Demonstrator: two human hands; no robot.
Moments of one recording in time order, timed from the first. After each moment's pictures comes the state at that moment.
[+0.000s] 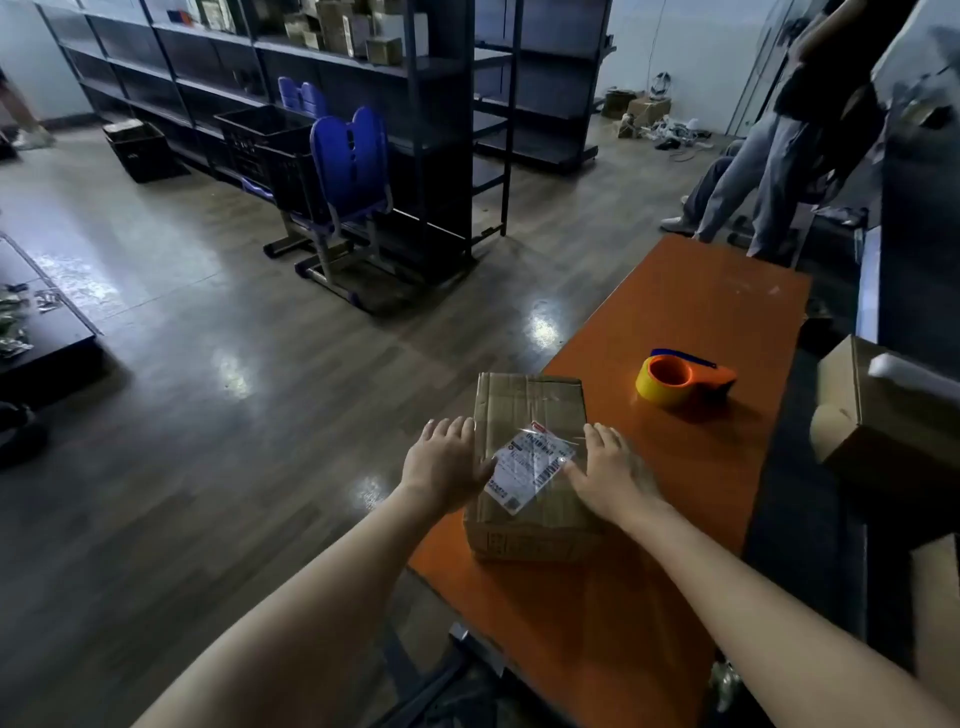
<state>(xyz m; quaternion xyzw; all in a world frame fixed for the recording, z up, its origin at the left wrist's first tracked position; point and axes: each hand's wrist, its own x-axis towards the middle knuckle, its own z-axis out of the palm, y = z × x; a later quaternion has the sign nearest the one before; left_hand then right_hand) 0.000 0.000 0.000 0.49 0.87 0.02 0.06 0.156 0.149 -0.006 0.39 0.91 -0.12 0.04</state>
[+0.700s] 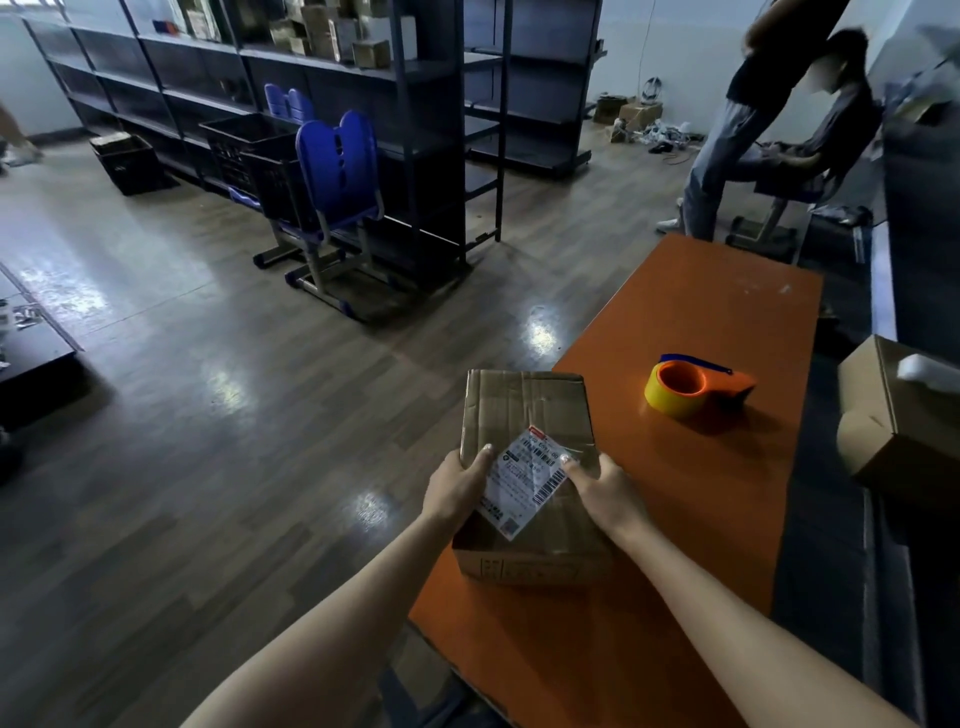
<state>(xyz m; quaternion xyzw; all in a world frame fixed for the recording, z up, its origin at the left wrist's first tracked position) -0.014 0.044 -0.060 0.19 0.79 0.47 0.34 0.133 0.162 -0.040 0.49 0.76 -0.43 -0.08</state>
